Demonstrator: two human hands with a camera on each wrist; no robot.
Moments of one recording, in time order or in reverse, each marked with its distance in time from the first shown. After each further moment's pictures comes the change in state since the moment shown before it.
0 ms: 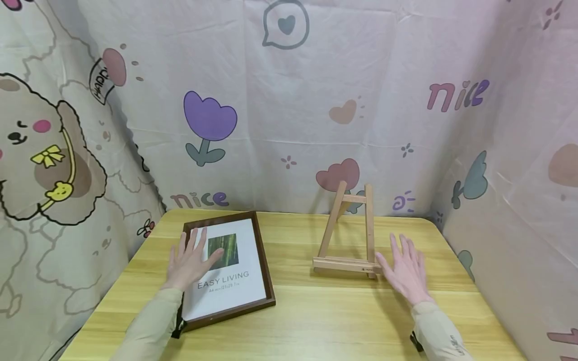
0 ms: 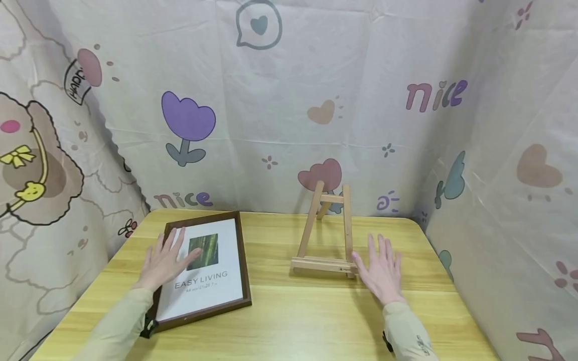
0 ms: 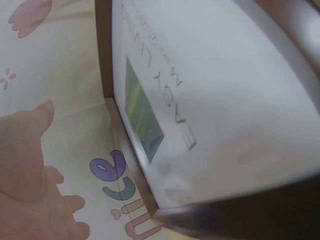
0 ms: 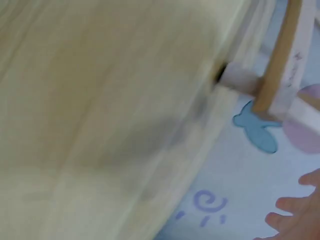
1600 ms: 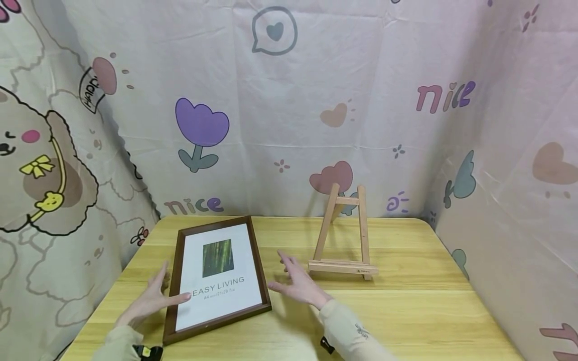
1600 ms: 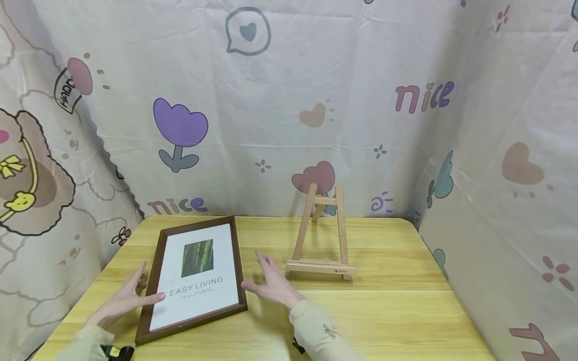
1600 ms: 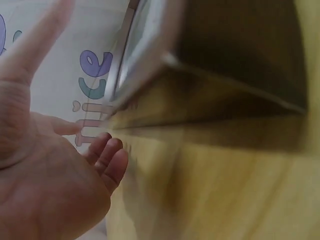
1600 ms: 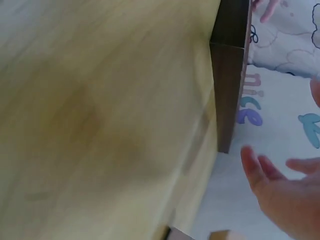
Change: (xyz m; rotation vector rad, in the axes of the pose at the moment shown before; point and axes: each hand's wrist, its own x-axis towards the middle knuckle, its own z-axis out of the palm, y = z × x) left_hand -0.028 -0.087 0.000 -0.410 -0.299 -0.075; right_hand -0.006 -0.199 0.080 0.607 -0.442 -0.279
